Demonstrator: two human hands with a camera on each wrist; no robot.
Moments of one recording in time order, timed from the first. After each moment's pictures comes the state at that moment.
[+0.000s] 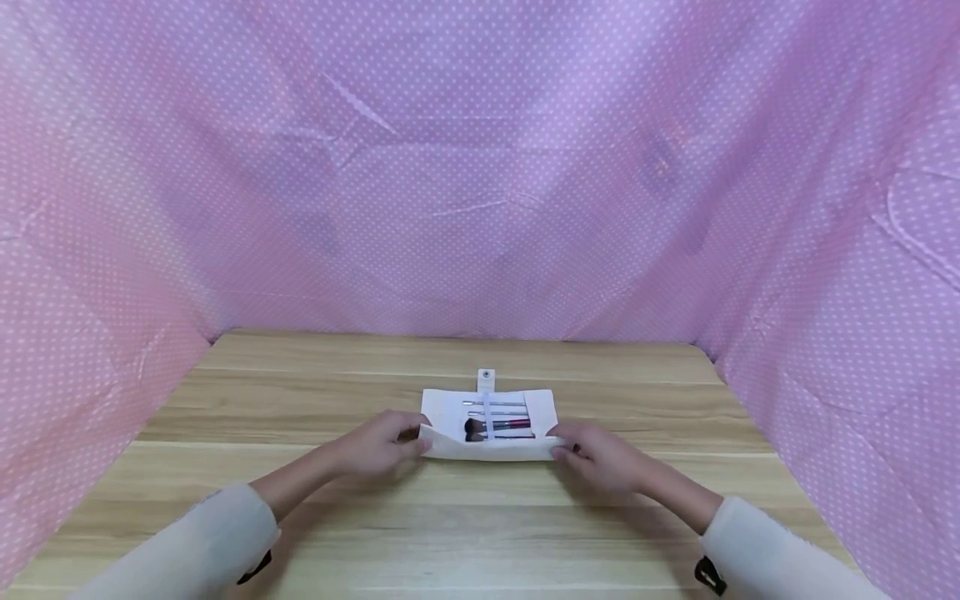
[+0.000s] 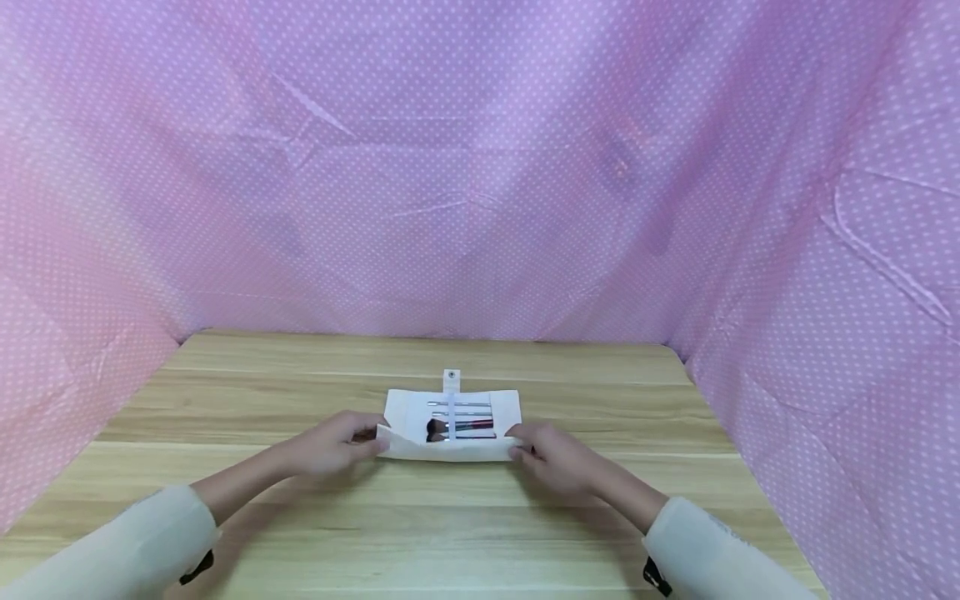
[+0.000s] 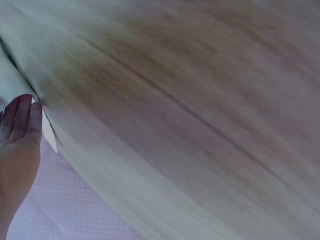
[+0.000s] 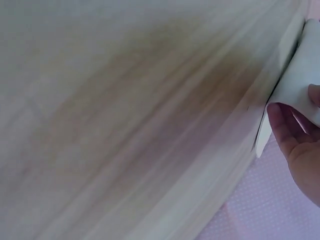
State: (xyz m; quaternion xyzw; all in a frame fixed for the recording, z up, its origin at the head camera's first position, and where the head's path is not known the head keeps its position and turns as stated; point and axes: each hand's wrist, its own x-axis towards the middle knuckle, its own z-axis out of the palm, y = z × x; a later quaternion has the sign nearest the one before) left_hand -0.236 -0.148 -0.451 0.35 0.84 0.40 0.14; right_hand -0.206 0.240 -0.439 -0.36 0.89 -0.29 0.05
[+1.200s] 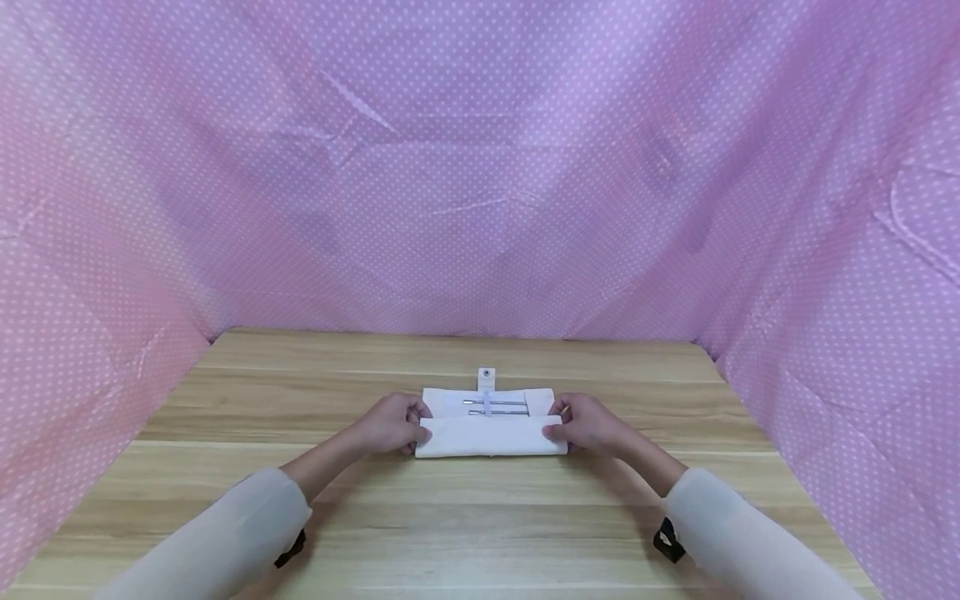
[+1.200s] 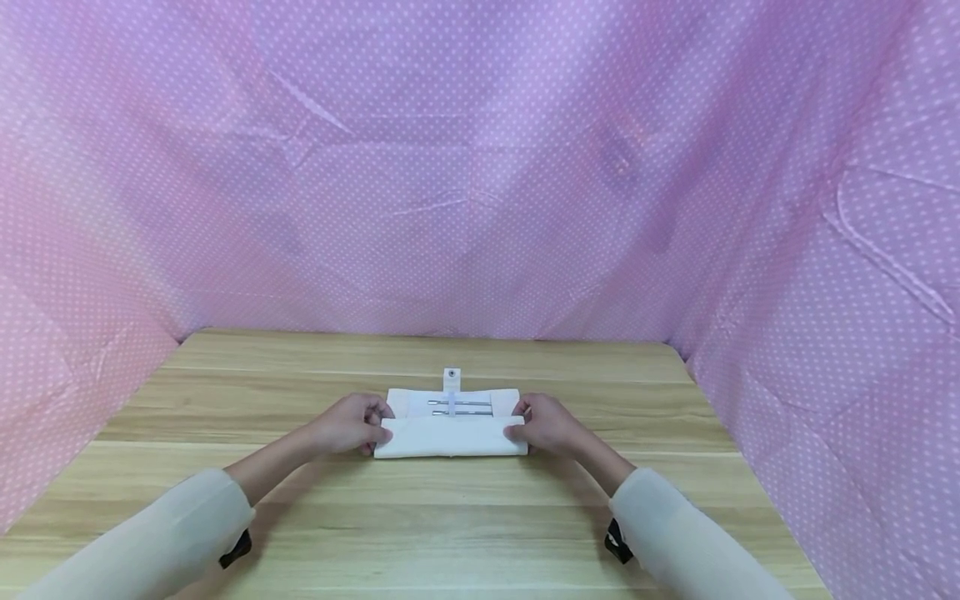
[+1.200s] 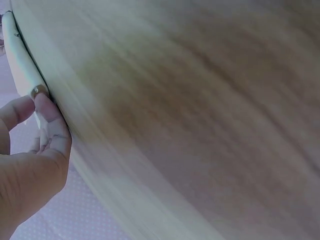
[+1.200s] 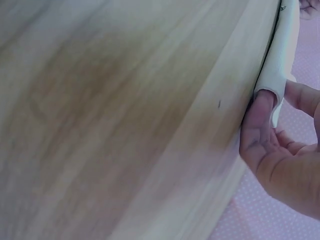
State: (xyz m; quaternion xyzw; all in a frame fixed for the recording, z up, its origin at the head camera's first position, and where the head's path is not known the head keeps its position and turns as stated) left_hand -0.256 -0.128 -0.455 0.13 0.86 0.47 0.16; right_hand -0.242 0.222 -0.438 -0.07 0.89 -0.43 0.14
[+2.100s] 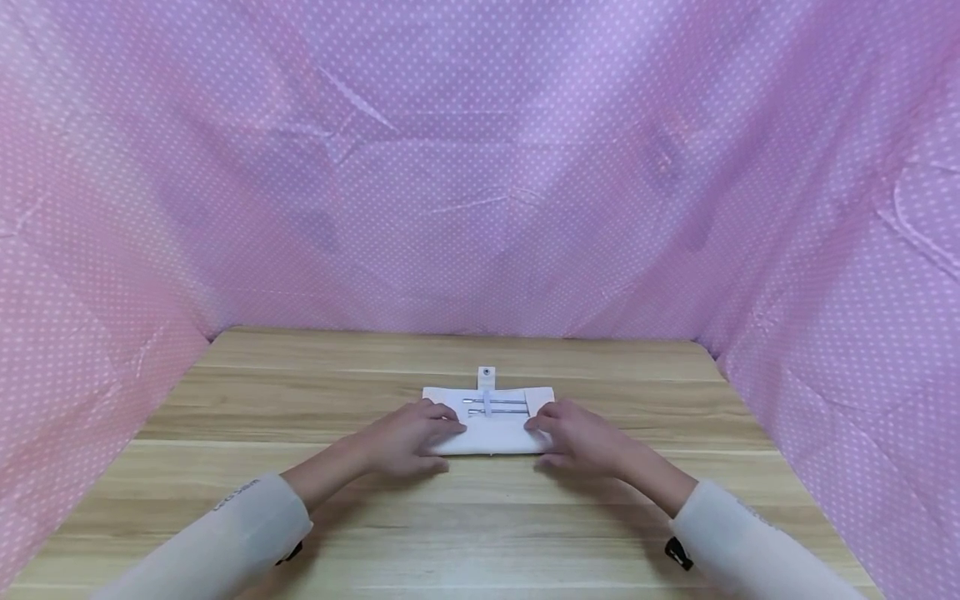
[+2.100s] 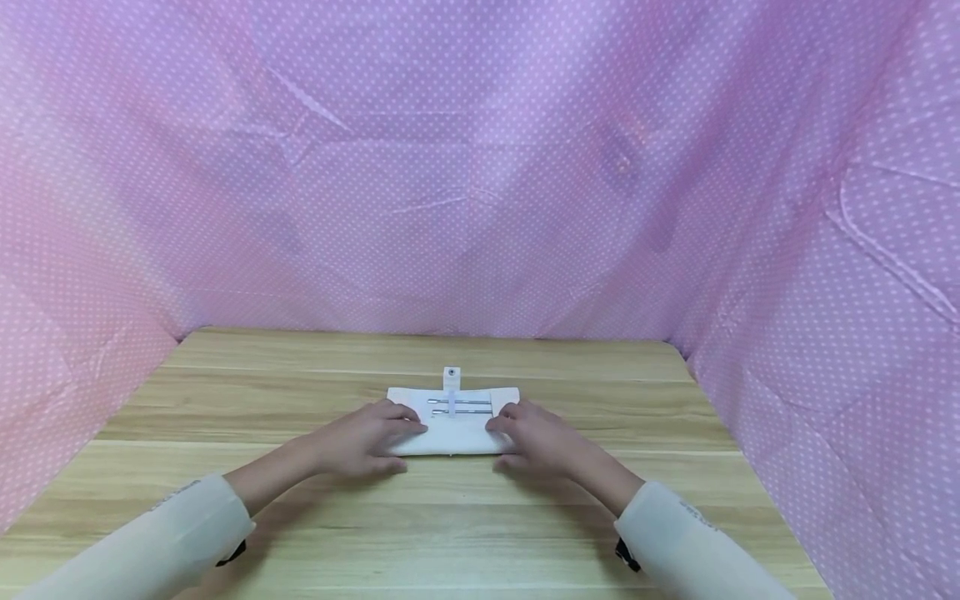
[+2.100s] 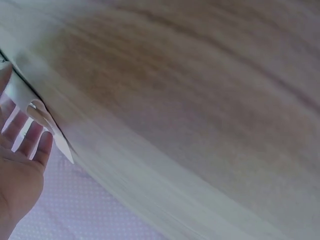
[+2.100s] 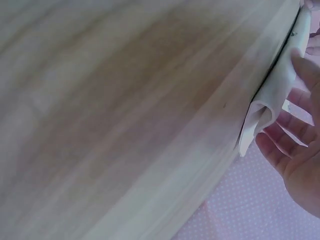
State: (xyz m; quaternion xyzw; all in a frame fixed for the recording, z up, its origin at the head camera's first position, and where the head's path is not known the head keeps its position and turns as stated) left_hand -0.245 -0.121 -0.456 0.46 0.88 0.14 0.00; right_hand -0.226 0.220 -0.438 -0.41 0.91 -0.09 -0.04
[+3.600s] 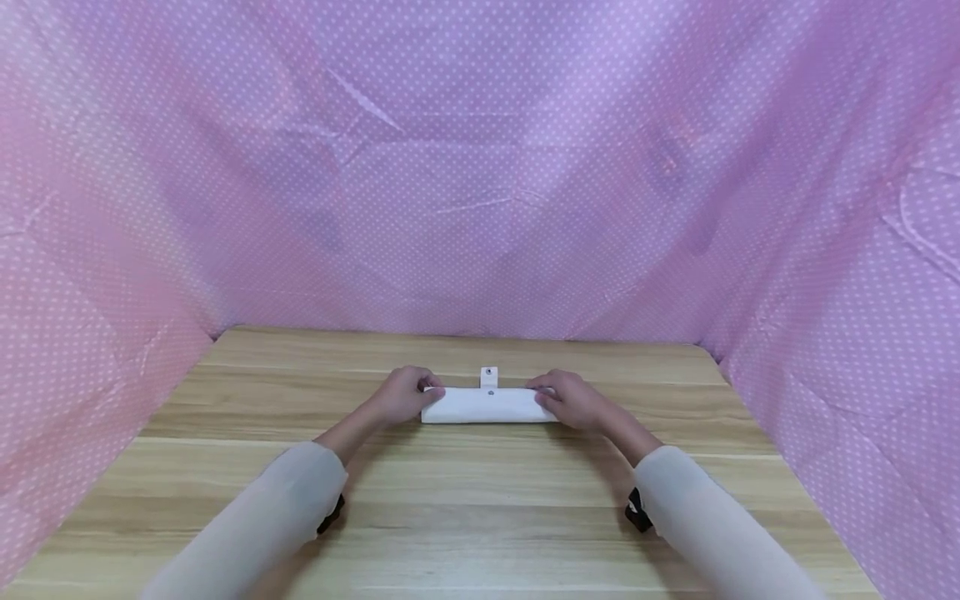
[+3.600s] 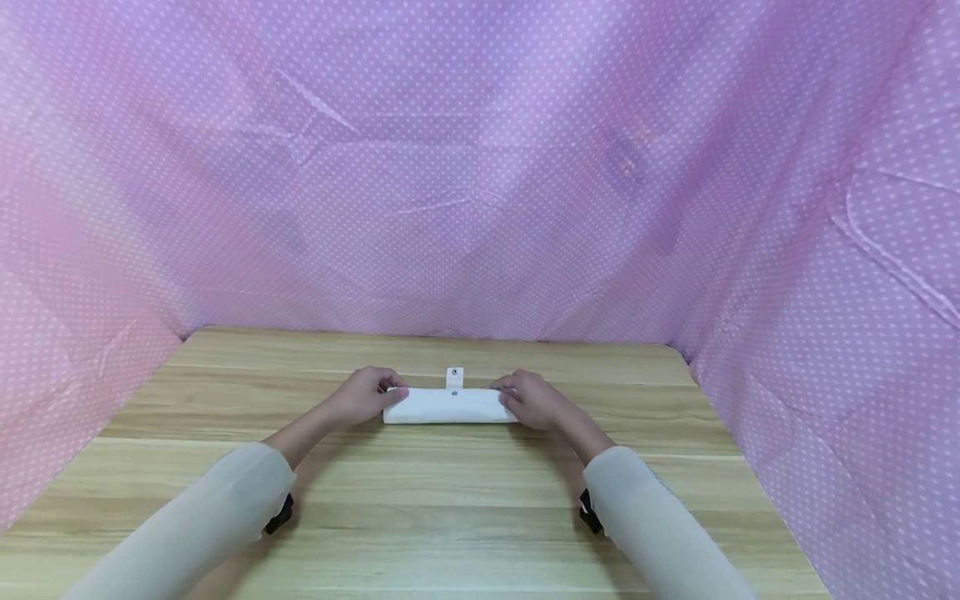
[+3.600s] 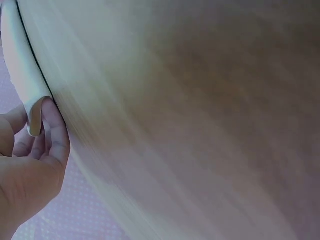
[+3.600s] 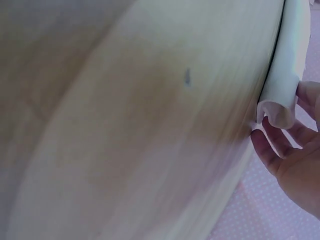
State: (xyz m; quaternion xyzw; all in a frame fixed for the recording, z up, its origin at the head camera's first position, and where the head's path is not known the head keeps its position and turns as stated) left_hand -0.298 -0.121 -0.454 0.18 0.90 0.39 0.07; right_hand -0.288 0.216 -0.440 -0.28 0.92 -0.26 0.03
